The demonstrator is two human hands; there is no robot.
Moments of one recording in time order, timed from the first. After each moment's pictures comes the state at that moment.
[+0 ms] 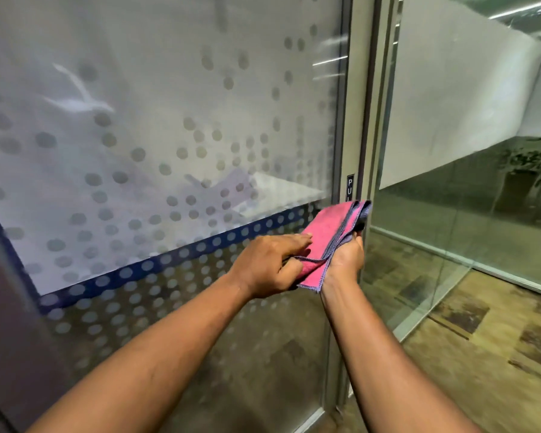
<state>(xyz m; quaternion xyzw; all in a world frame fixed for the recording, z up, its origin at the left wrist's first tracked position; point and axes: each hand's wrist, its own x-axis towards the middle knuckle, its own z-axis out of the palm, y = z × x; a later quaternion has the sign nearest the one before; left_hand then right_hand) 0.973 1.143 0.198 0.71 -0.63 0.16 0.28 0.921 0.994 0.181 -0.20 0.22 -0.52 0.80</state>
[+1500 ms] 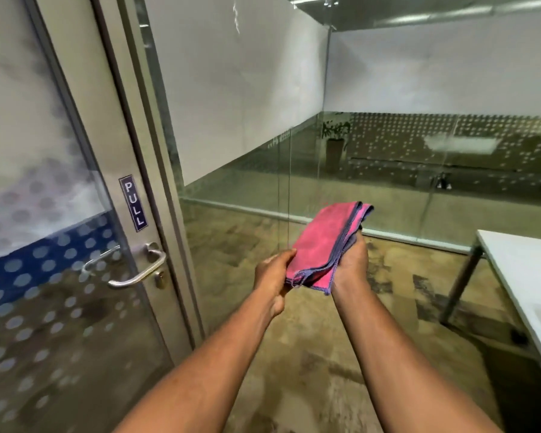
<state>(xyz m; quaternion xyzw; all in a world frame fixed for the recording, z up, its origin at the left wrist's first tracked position) 0.787 0.712 0.094 0.53 -0.19 -0.50 0.66 0.681 0.652 0.127 -0.17 0.21 -0.61 0.74</state>
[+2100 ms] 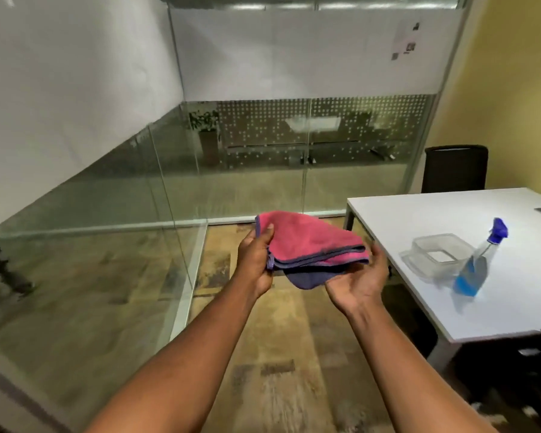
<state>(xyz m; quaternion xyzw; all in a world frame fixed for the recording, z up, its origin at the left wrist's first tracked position) 0.689 0.535 0.104 0.37 -0.30 -0.65 0.59 0.526 0.584 0.086 -0.11 0.21 -0.74 0.62</state>
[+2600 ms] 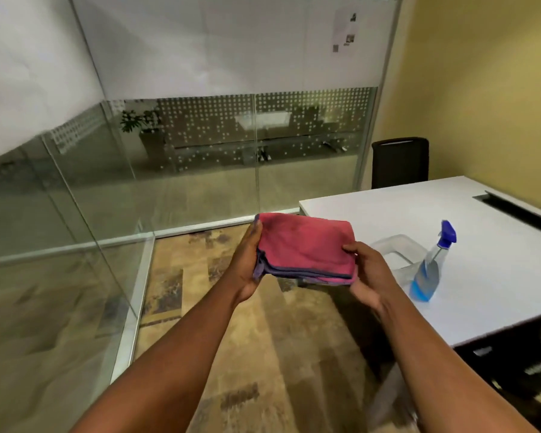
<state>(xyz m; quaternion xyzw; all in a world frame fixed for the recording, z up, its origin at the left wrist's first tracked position) 0.539 0.402 0.089 0.39 -0.44 -0.70 0.41 0.323 0.477 0.073 -0.19 0.40 -0.64 0.62</state>
